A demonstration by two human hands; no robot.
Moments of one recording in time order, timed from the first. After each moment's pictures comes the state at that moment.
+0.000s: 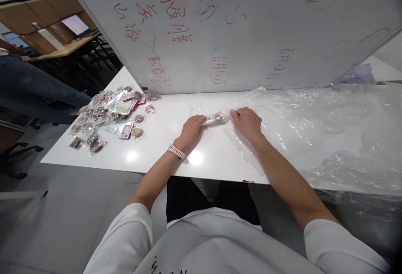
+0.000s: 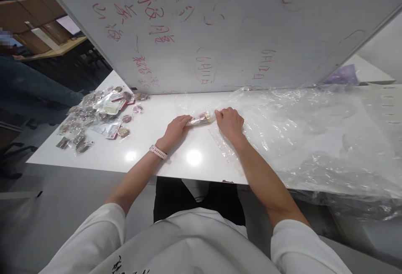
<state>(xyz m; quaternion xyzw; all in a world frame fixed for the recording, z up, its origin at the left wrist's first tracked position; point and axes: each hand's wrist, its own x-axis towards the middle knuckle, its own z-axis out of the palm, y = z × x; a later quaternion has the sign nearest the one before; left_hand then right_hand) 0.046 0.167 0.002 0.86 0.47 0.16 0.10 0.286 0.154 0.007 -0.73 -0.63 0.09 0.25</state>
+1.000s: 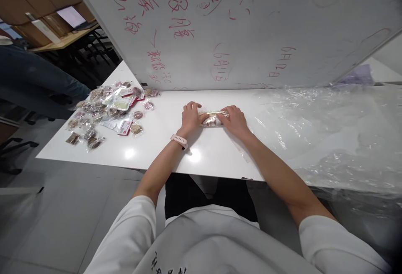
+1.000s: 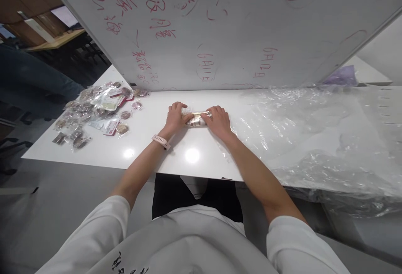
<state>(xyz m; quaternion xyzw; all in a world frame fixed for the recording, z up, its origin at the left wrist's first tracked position) 0.063 0.188 0.019 0.75 0.61 0.23 0.15 0.260 0.157 -0.005 -0.63 -0.68 0.17 0.32</state>
